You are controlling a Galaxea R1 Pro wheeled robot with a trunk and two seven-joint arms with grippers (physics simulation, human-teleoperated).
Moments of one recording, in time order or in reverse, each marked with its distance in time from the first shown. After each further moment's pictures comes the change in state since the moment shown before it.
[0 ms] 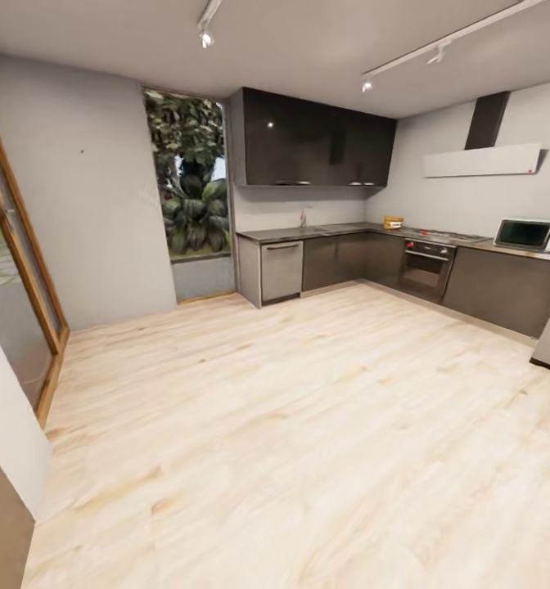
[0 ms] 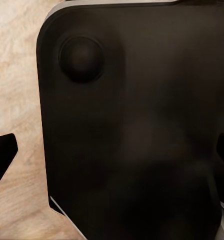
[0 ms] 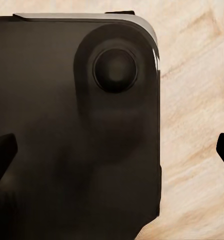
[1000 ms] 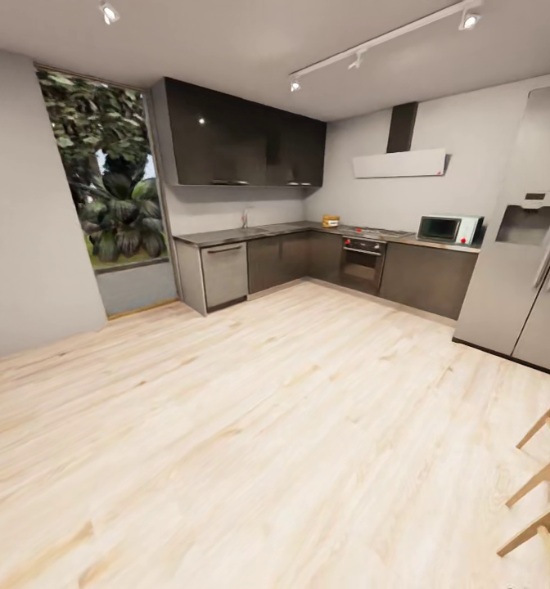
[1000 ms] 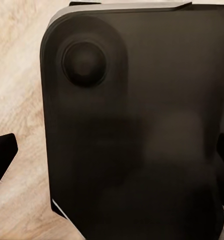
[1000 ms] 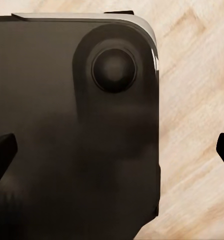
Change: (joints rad) left arm 0.000 0.000 0.003 -0.001 -0.004 -0.012 0.007; right arm 0.000 -0.002 0.000 0.000 0.000 0.000 0.000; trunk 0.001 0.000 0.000
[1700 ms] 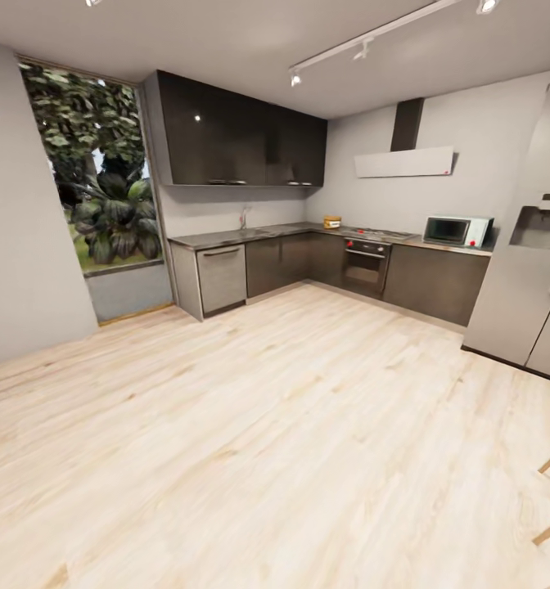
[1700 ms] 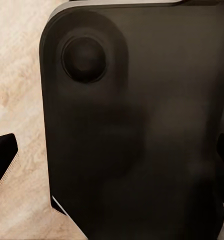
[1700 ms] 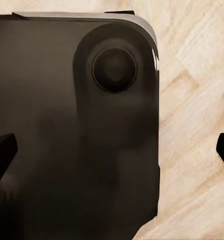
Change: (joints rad) left arm 0.000 0.000 -0.002 0.000 0.004 0.011 0.001; right arm 0.000 0.000 0.003 0.000 0.006 0.001 0.000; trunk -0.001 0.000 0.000
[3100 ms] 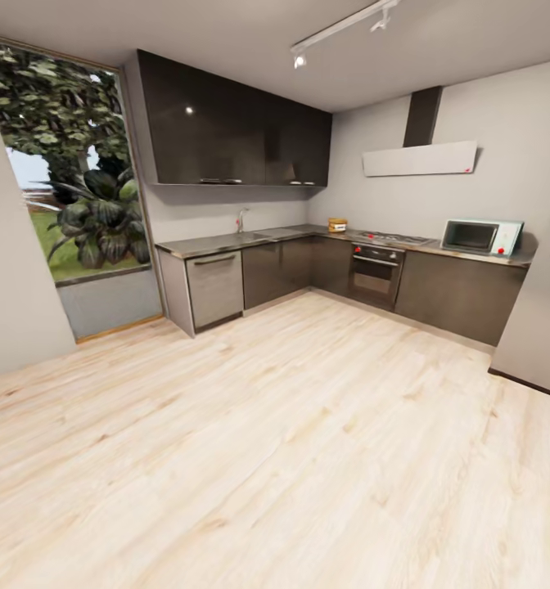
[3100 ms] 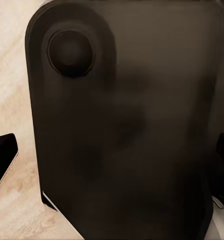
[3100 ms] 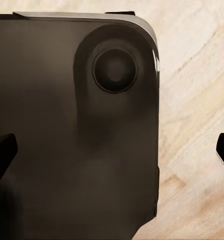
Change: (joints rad) left arm 0.000 -0.015 -0.001 0.000 -0.004 0.016 0.001; right arm 0.000 0.000 0.004 0.000 0.004 -0.001 0.000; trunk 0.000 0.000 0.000
